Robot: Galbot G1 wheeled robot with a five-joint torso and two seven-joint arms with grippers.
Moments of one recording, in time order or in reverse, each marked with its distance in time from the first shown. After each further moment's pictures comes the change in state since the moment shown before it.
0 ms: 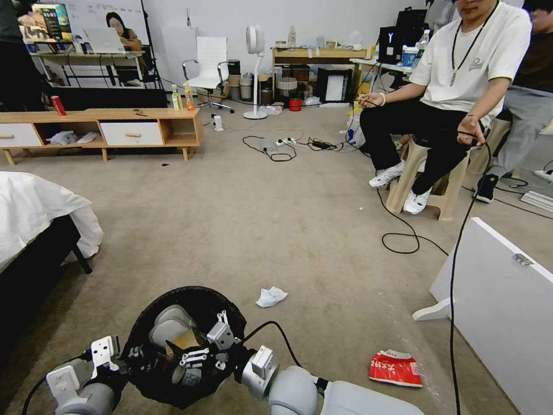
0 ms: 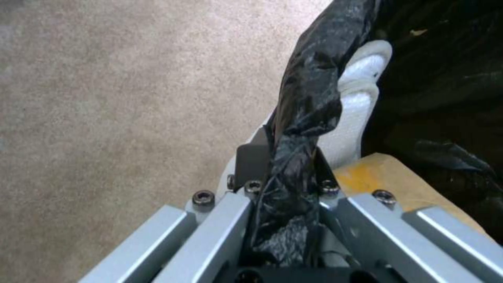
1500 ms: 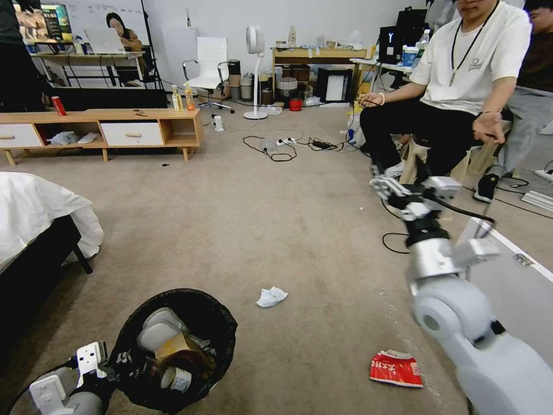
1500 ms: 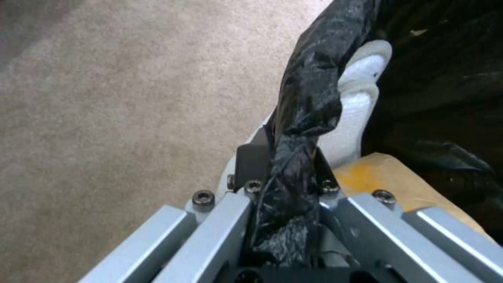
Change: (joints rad) left arm 0.045 -0.025 -0.040 -0.031 0.043 -0.024 0.025; right arm -0.447 -0.238 1.178 0.545 0.074 -0.099 0.223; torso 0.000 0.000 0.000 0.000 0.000
